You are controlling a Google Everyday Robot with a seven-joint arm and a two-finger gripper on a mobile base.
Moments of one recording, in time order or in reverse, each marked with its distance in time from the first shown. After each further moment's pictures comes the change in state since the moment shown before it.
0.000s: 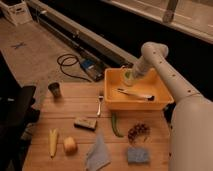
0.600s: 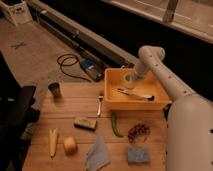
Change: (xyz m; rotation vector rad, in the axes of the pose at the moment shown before) arm 0.025 -0.002 0.028 -0.014 0.076 0.013
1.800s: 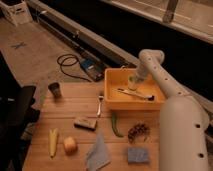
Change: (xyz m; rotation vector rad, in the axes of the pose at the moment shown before) arm 0.024 -0.015 0.024 0.005 0.048 0.031
